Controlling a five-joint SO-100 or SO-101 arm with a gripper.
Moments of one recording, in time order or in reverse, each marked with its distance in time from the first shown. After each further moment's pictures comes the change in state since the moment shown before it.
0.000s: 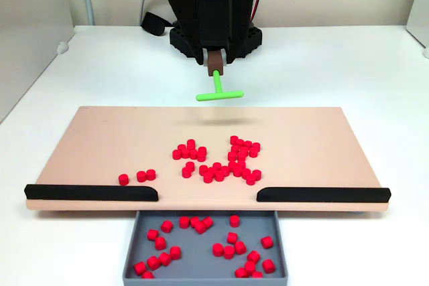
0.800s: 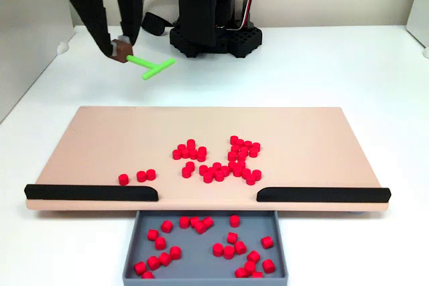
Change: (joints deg) arm 28.3 -3.6 -4.9 0.3 -80.4
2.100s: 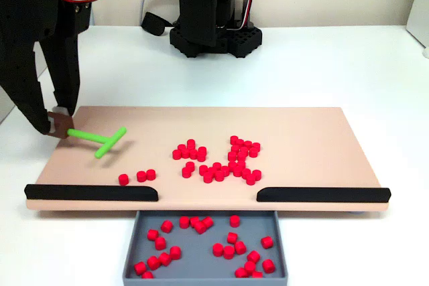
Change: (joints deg) arm -2.7 -36.8 -39.8 0.5 -7.6
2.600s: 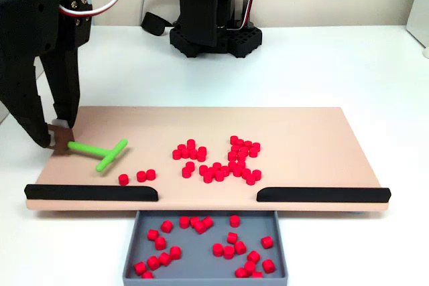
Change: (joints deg) arm -0.8 -3.6 -3.7 -0.2 0.0
